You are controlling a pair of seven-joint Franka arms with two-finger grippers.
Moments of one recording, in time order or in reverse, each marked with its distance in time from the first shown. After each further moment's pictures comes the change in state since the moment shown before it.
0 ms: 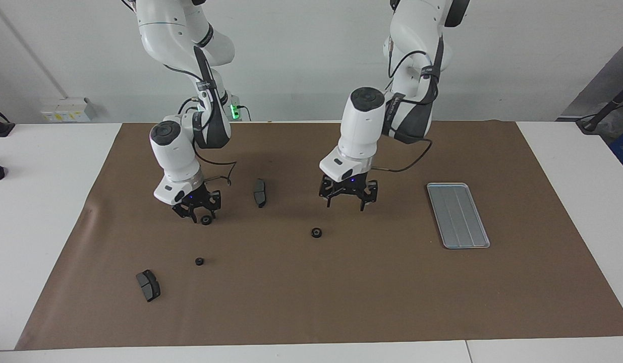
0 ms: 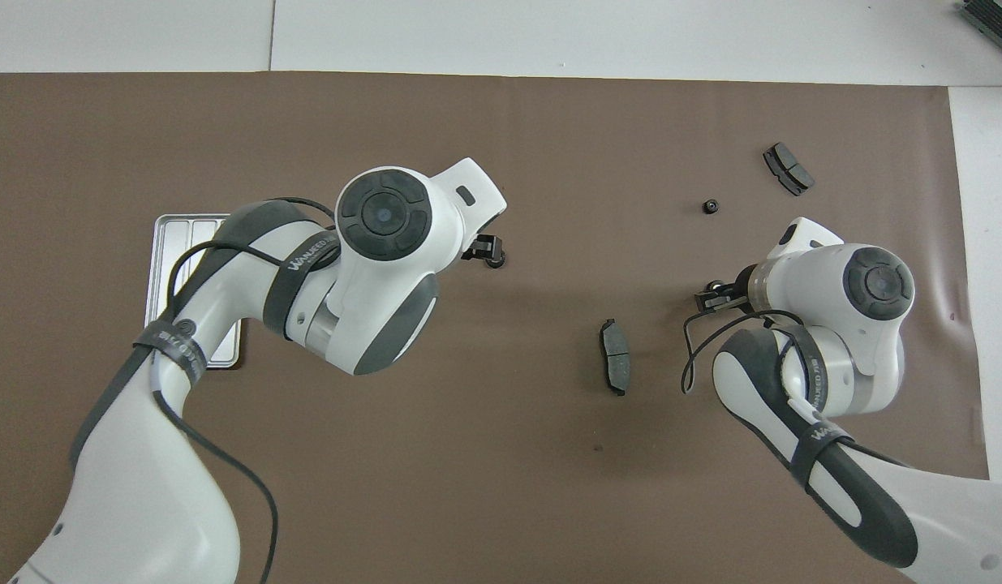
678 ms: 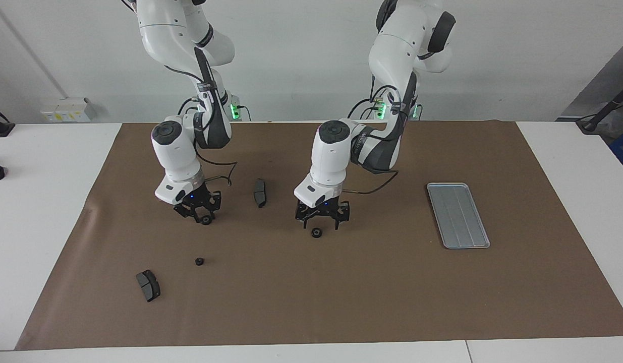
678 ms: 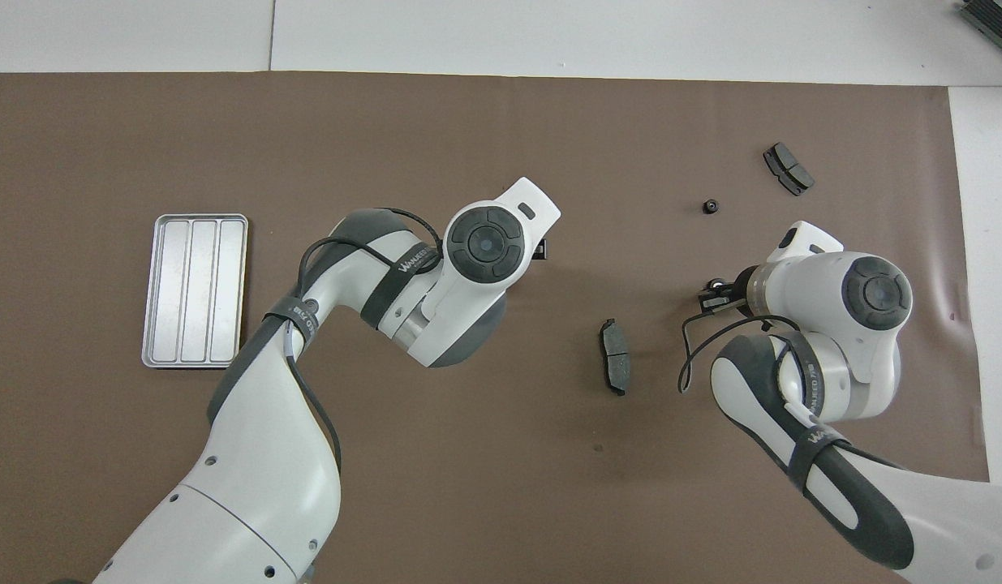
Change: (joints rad) left arm -0.086 0.170 0.009 0.079 0.111 0.104 -0.286; right arm 0.001 -0.001 0.001 -0.020 0.002 0.058 0.020
